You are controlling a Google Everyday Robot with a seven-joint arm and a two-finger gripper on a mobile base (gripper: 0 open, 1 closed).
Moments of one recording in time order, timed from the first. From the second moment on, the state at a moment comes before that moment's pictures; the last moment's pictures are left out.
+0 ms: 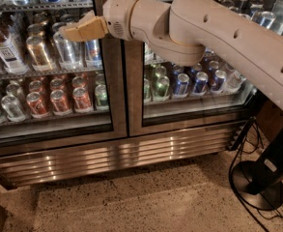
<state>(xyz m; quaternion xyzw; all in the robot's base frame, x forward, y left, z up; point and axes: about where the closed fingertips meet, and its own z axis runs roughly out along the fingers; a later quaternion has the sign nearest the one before) 0.638 0.126 1.047 -0.43 0.54 0.27 0.67</state>
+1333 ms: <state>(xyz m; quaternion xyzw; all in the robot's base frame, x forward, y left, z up) 0.636 0.138 1.037 -0.47 0.55 0.31 0.62</state>
